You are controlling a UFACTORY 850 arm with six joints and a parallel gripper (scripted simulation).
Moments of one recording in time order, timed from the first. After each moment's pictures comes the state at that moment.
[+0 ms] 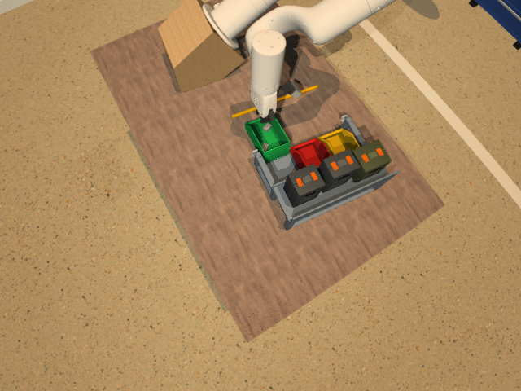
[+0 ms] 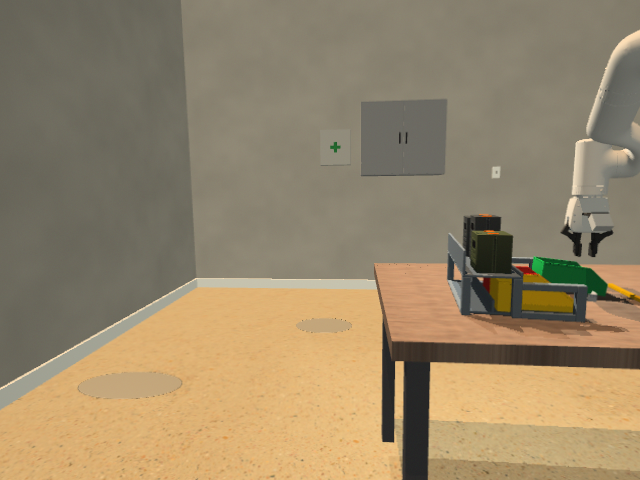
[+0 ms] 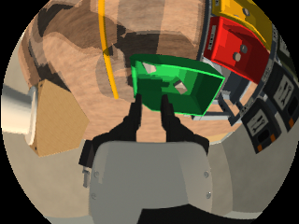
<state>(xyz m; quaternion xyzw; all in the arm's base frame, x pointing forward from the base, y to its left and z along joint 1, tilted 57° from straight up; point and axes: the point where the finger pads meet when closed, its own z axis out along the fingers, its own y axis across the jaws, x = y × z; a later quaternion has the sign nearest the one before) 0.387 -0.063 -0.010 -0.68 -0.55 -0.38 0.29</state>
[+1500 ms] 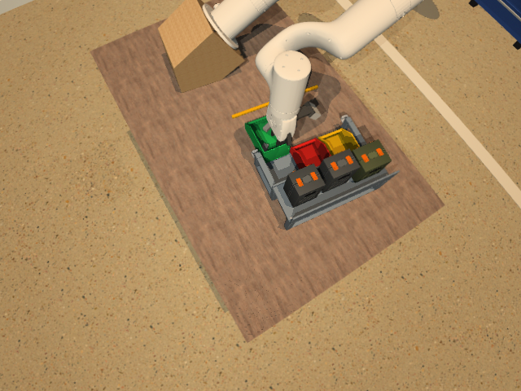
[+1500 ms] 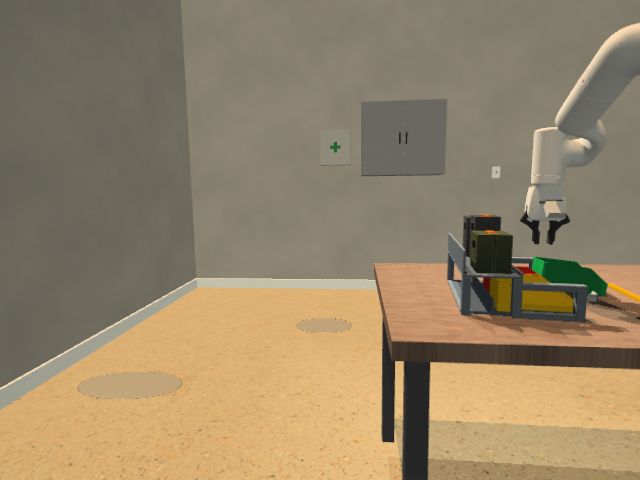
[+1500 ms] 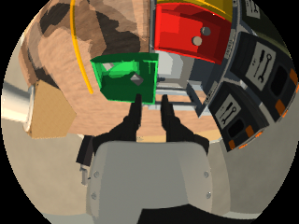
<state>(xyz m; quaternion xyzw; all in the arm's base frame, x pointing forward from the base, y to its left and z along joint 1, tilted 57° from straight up) 0.491 -0.115 0.012 -0.68 -0.55 -0.38 0.29</state>
